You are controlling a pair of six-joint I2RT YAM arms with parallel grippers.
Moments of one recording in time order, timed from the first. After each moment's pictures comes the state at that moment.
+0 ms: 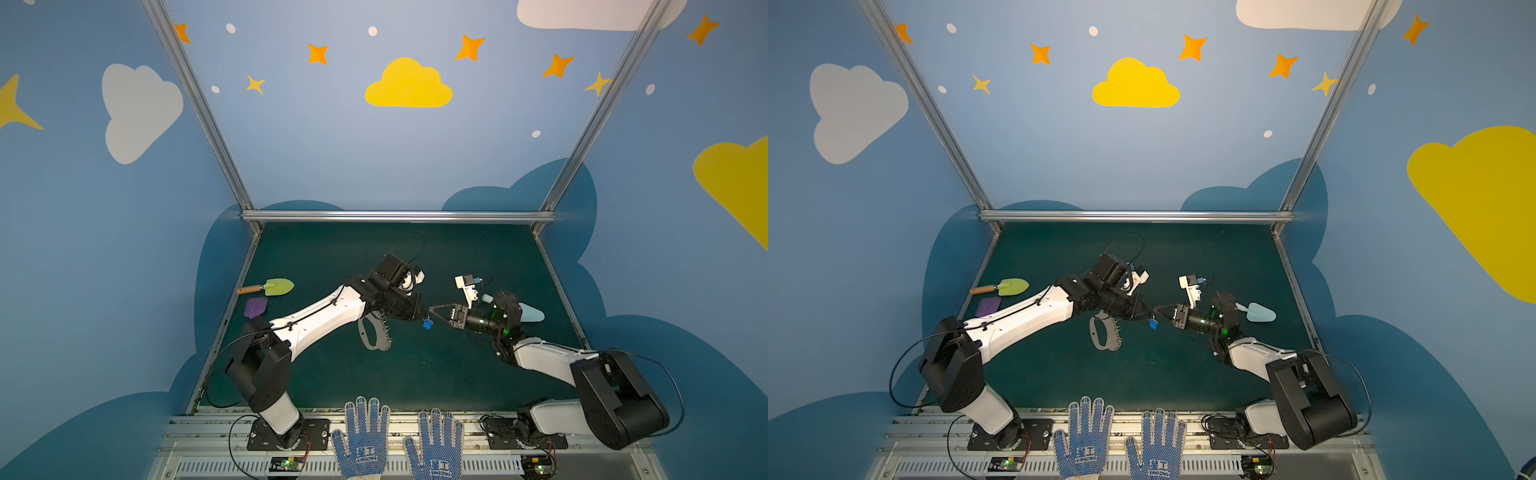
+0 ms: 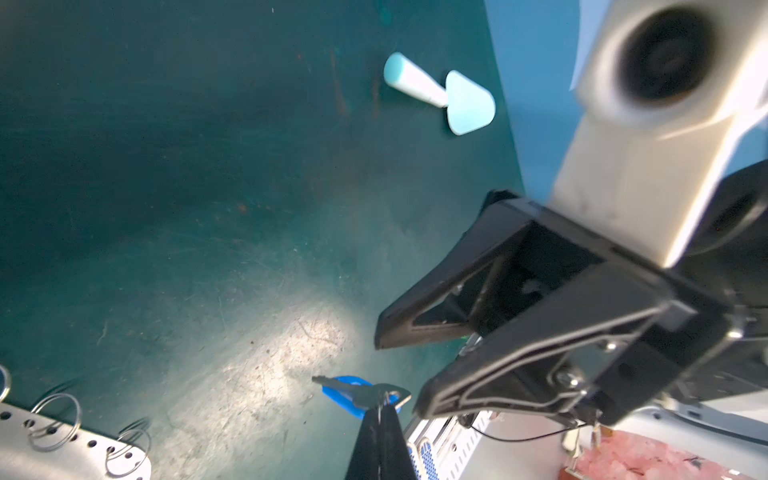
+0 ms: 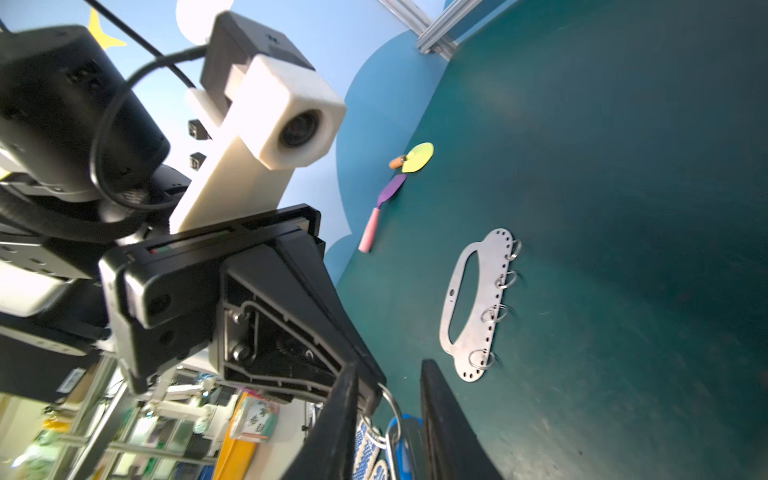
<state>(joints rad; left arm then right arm) -0.72 1.63 1.27 -0.51 0.49 -0.55 0.39 1.39 0.40 0.83 -0.91 0.84</state>
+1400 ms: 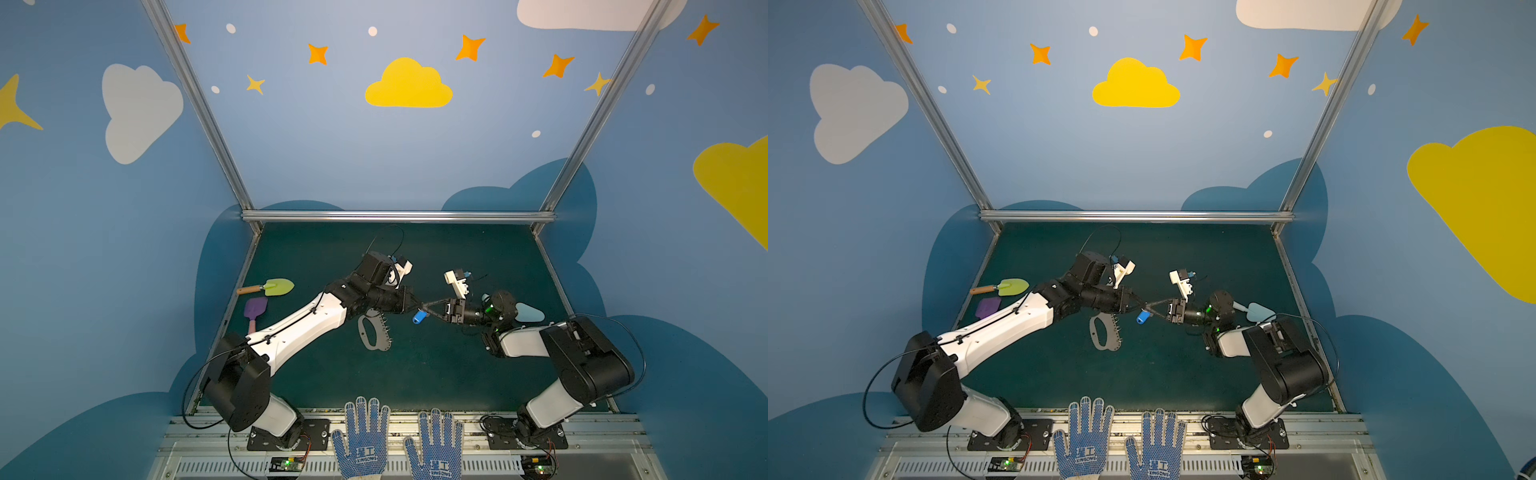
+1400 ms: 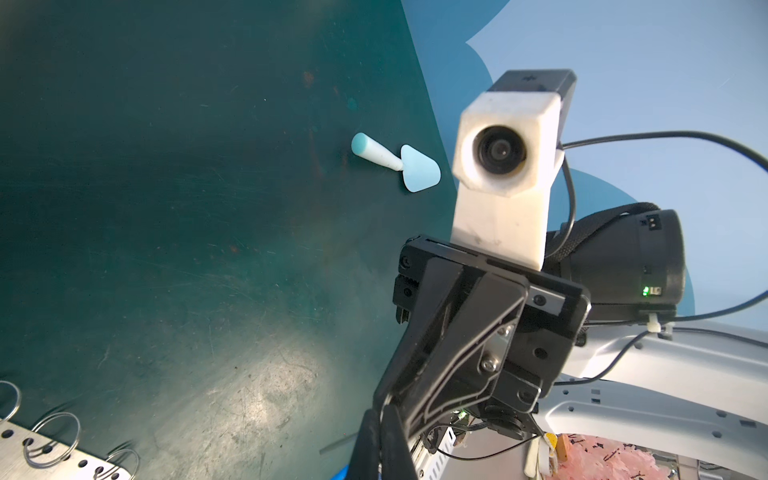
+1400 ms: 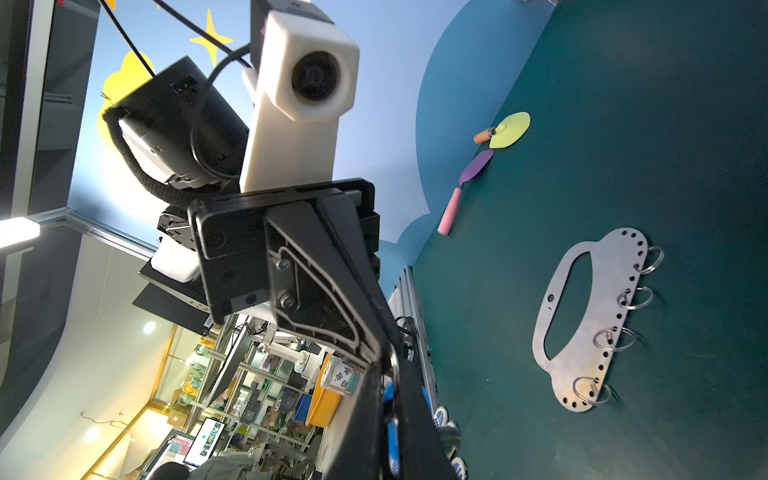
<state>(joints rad) -0.66 1.51 1.15 -0.34 0.55 -0.63 0.42 1.61 0.46 1.29 -1.10 1.18</state>
